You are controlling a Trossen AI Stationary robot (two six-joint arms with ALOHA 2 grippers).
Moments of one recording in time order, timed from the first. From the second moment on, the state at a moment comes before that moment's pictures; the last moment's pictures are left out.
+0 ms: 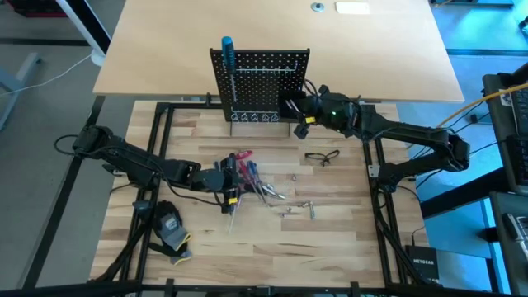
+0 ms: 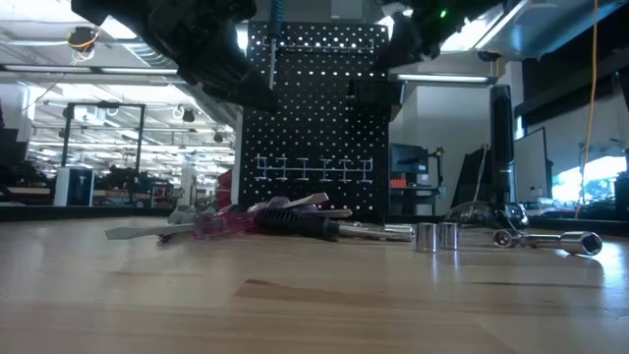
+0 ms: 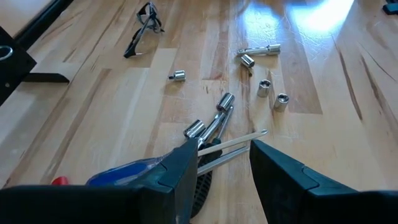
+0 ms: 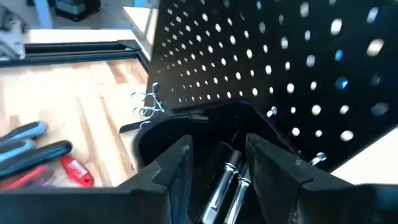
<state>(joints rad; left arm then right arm) -0.23 1.38 0.74 0.04 -0.33 -0.13 -0.33 1.25 1.05 -0.15 0.28 -0.19</state>
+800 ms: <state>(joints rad) -0.23 1.38 0.74 0.04 -0.33 -0.15 0.28 1.22 0.96 -0.74 0.06 0.18</state>
